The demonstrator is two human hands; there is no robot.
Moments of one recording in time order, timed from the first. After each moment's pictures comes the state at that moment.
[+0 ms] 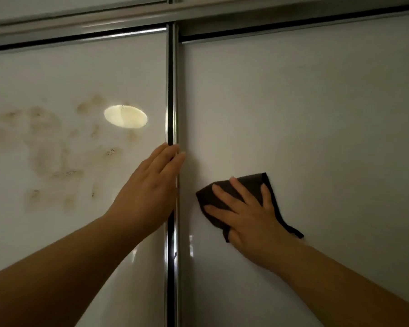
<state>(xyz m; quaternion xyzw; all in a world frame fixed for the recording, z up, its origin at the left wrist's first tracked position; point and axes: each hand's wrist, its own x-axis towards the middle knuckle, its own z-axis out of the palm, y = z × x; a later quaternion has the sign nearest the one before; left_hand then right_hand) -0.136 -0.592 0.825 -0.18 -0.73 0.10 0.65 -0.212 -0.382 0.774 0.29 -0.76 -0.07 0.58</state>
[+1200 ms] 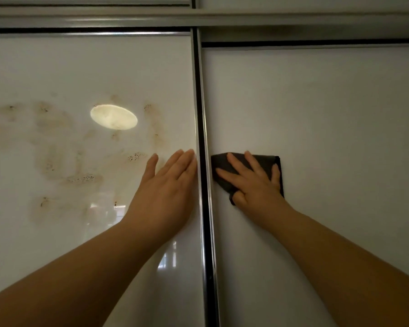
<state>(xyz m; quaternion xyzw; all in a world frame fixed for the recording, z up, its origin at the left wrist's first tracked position) -0.154 -0.634 0.844 -0.17 -0.72 0.14 0.66 -0.206 -0.431 0.848 0.21 -0.79 0.06 0.57</state>
